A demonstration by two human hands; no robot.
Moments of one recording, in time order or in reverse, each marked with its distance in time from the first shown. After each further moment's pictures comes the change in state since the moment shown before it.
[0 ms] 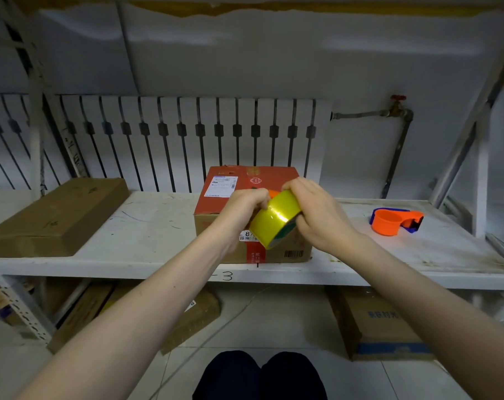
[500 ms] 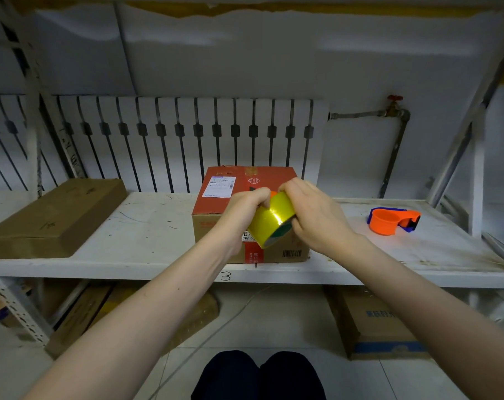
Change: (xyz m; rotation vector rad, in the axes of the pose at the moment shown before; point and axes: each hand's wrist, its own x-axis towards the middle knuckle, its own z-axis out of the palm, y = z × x) left_hand -0.006 0.000 0.007 -0.068 0.065 -0.046; right_hand -0.002 -0.006 -0.001 -0.113 -0.006 -0.002
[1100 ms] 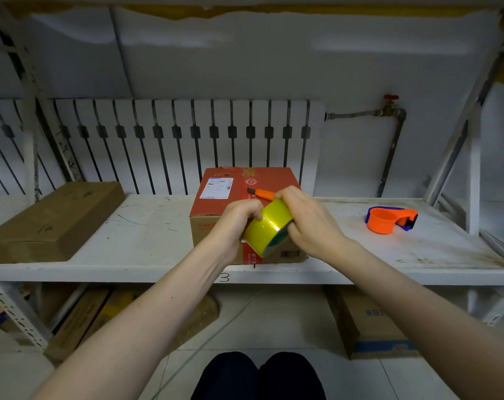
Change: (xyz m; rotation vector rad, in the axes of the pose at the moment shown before) left_hand 0.007 -0.018 -0.004 -0.091 -0.062 0.025; right_hand -0.004 0.008 0.017 0.154 -0.021 0.005
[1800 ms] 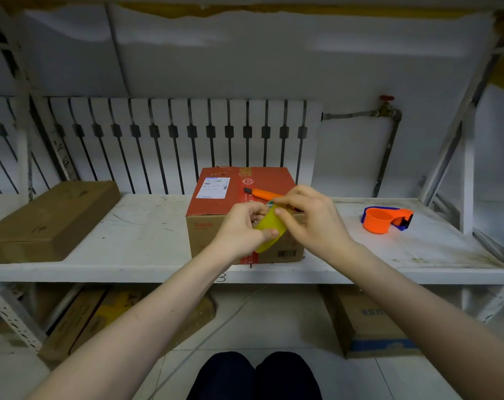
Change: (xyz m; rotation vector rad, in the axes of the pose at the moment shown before) left_hand -0.001 -0.011 0.004 0.456 -0.057 0.253; right_hand -0.008 0.002 -0.006 0.143 0.205 0.003
